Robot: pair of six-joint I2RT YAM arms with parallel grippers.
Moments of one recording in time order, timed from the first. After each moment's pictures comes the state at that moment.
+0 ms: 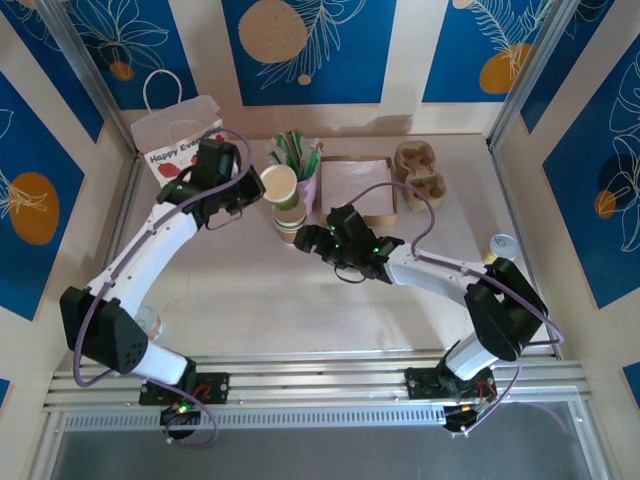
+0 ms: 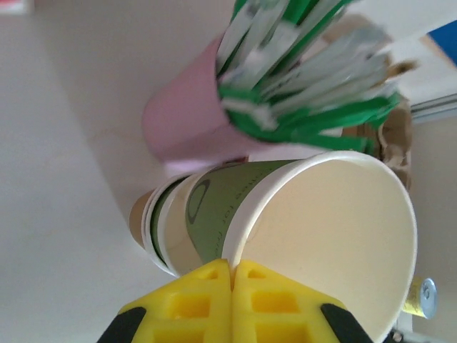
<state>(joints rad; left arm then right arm) -0.38 1.47 1.44 -0.67 0.12 -0.78 0.77 1.53 0.94 -0.10 -0.07 1.01</state>
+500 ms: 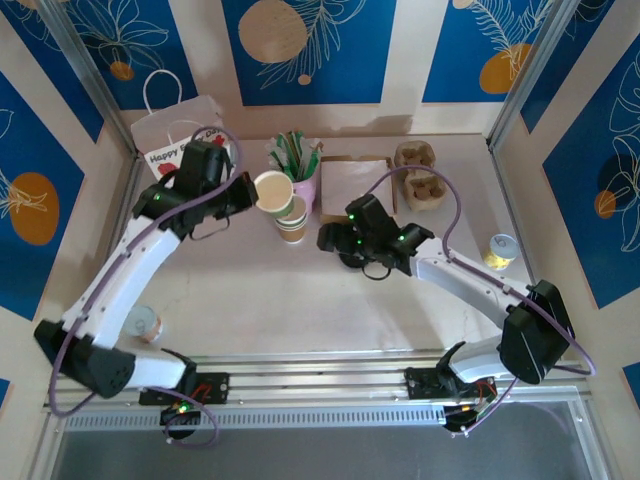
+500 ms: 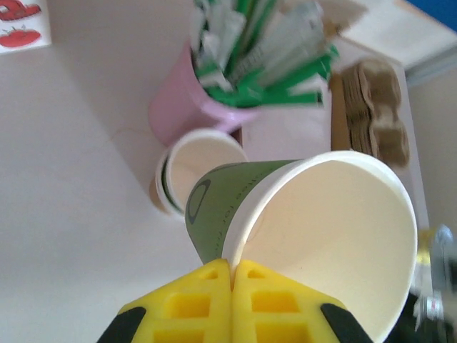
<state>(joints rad) -0.48 1.30 1.46 -0.89 0.08 -0.64 0.68 1.38 1.04 -0.55 0.06 0.75</state>
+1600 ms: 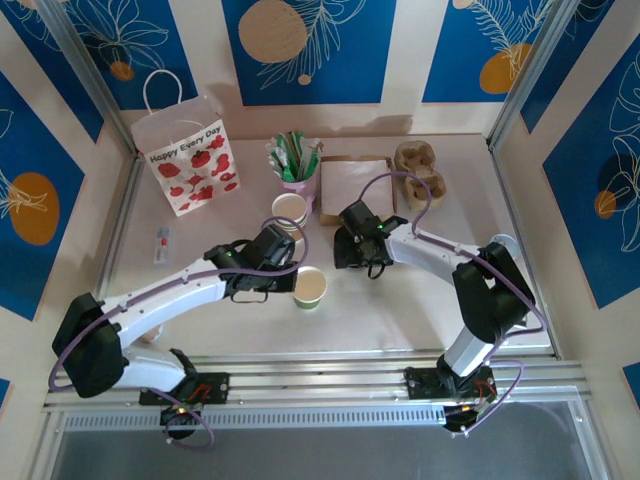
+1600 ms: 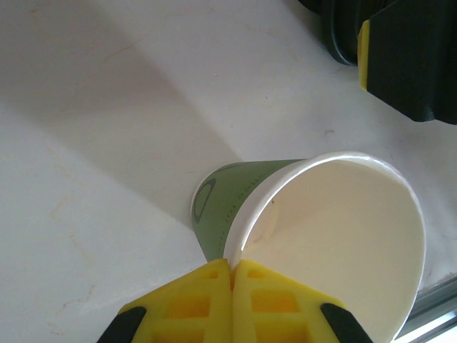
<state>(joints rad) -0.84 1.33 0.96 -0.66 0.01 -0.70 0.62 1.65 1.06 -0.63 0.12 0.50</state>
